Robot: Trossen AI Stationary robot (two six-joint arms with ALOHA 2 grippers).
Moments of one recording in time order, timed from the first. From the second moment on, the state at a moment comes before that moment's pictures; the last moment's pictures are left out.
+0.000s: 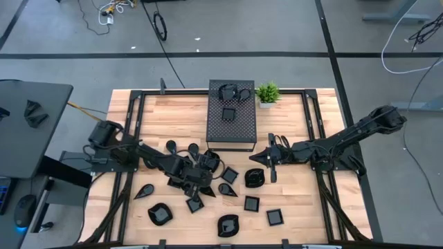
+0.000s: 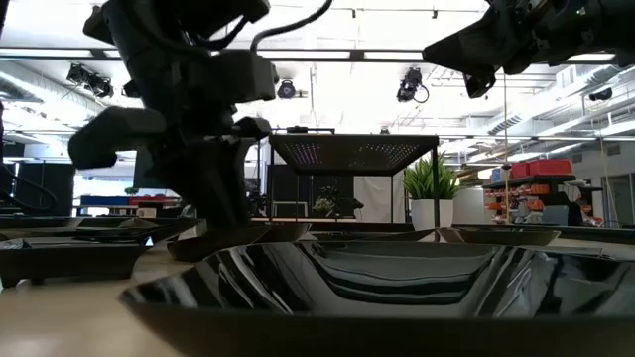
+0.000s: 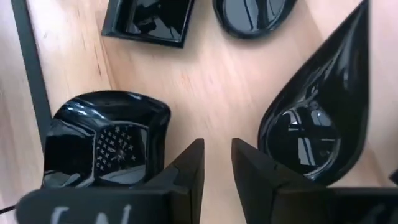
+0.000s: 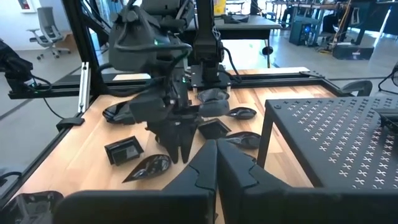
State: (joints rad) left arm -0.34 1.76 0.97 -0.30 -0.25 0.12; right arm 0.32 1.11 0.39 0.56 0.32 0.09
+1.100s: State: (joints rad) left arm -0.25 1.73 0.97 -0.28 -0.28 0.13; right arm 0.32 1.11 0.39 0.56 0.32 0.09
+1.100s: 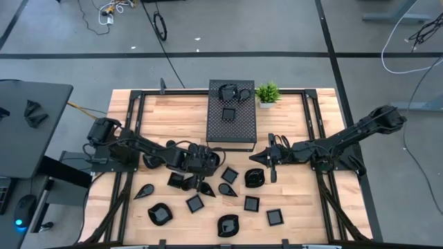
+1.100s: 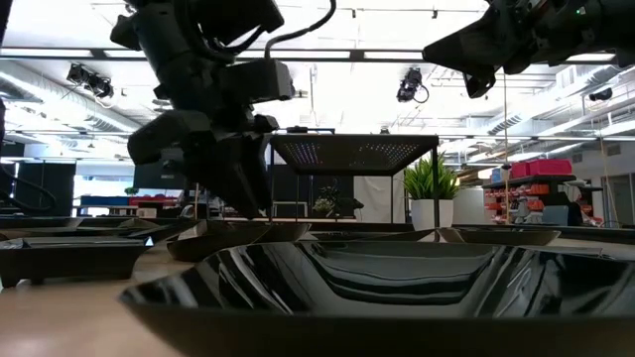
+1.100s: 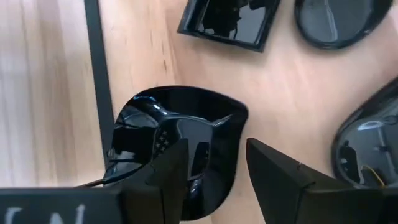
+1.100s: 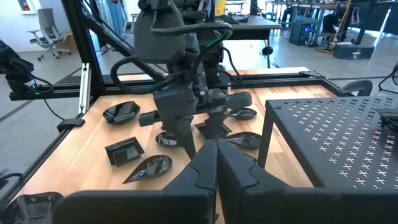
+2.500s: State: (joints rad) left arm -0.65 1.60 0.93 -0.98 -0.06 -0.71; right arm 0.31 1.11 0.39 0.58 0.36 0.08
